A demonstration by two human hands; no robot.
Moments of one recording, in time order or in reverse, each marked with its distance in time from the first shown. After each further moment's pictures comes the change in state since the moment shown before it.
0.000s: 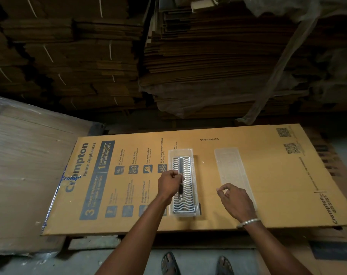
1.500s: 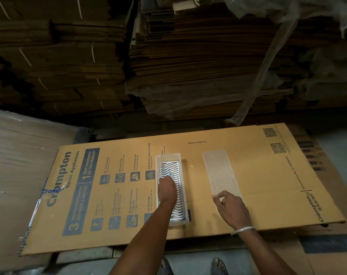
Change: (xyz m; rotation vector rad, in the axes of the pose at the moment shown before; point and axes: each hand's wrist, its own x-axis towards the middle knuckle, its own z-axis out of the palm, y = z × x) left_hand 0.044 -0.022 0.060 0.636 0.148 0.098; right_hand 0.016 0.039 0.009 -0.031 0.043 0.074
